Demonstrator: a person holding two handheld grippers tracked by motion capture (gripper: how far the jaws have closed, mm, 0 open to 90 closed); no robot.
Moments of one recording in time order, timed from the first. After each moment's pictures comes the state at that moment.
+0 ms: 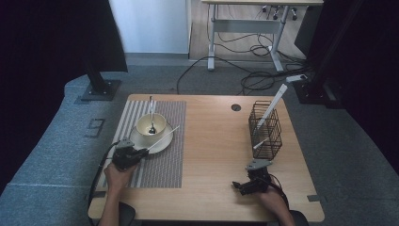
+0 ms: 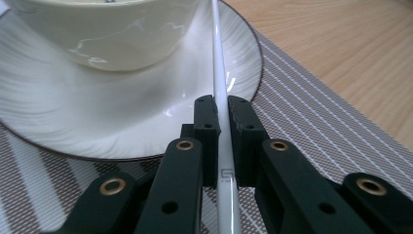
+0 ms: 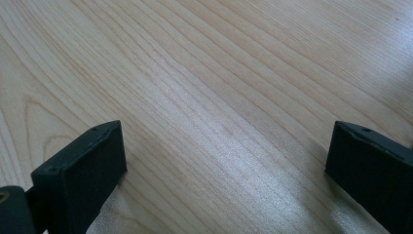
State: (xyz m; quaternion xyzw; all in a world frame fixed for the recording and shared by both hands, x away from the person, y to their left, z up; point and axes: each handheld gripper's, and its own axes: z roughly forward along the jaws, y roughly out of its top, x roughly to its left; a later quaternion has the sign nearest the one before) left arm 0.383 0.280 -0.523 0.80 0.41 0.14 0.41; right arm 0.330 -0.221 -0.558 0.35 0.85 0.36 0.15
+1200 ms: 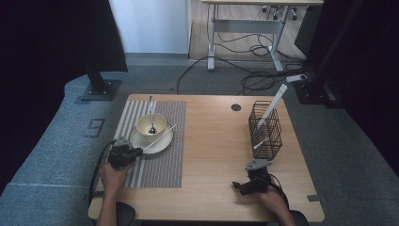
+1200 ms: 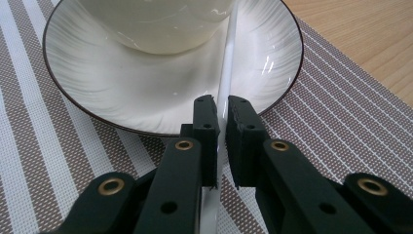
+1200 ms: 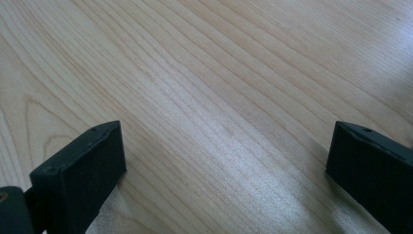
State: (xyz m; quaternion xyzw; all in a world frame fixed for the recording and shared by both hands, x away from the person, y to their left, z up) left arm 0.384 0.291 -0.515 0.80 0.44 0.16 0.37; right arm 0.330 -0.221 -0.558 0.35 0.85 0.36 0.15
